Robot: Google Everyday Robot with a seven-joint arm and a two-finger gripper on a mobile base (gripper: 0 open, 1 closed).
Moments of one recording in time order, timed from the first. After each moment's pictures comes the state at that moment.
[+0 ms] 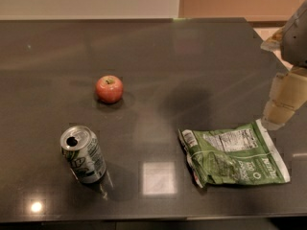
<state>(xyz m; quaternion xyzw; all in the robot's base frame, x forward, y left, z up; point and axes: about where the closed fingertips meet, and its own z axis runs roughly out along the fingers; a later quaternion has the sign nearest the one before) 0.438 -0.217 0.976 -0.60 0.78 -0.03 0.16</state>
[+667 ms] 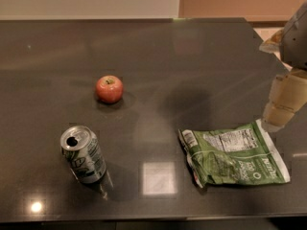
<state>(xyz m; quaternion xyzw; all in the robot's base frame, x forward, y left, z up) 0.436 -0.214 0.972 -0.61 0.78 -0.03 0.16</state>
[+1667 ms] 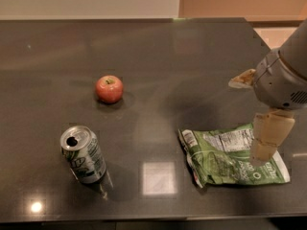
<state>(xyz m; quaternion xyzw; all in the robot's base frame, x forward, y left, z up) 0.408 -0.182 0.909 -0.69 0.71 0.05 0.14</state>
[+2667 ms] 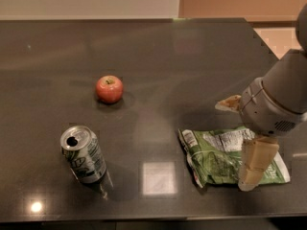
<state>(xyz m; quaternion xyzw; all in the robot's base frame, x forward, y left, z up) 0.384 -0.162 0.867 -0.70 0.69 0.09 0.13</state>
